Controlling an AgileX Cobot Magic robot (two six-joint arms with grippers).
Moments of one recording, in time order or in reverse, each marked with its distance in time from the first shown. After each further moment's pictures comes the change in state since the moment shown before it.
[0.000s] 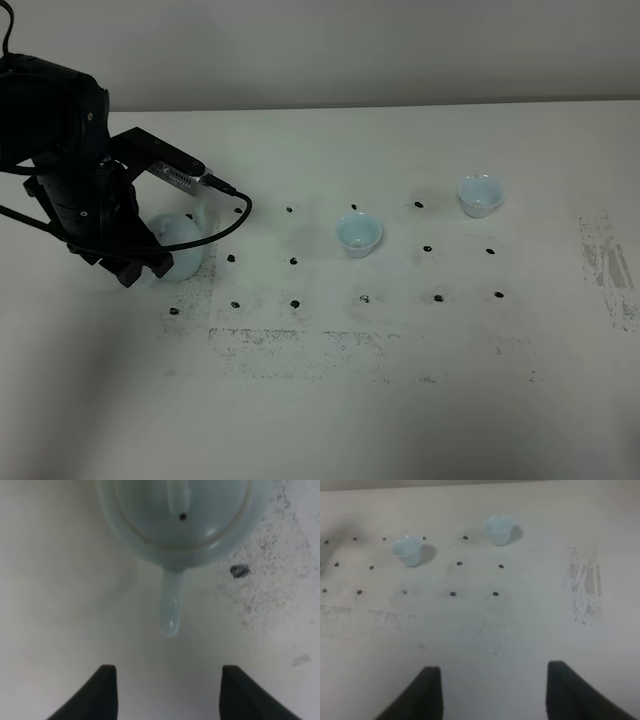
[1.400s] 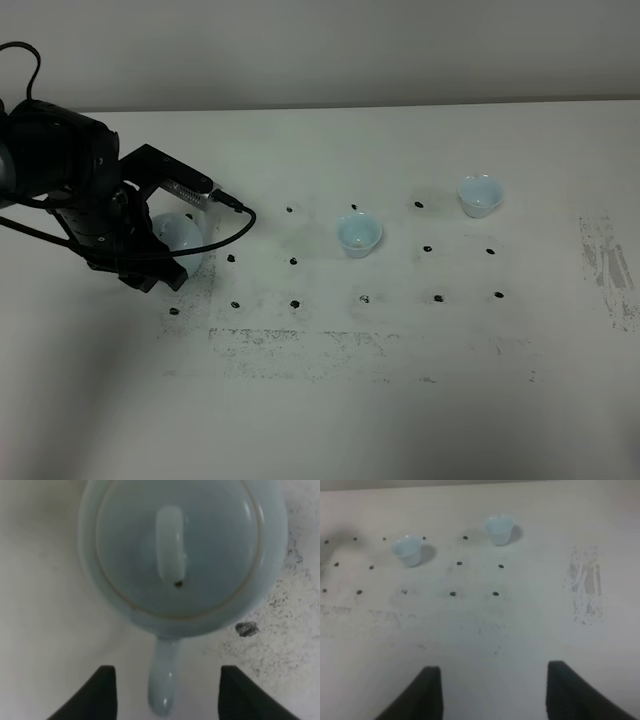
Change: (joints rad) left arm -0.001 0.021 0.119 0.015 -0.242 -0.055; right arm 0.000 0.000 0.000 0.000 0.000 -0.001
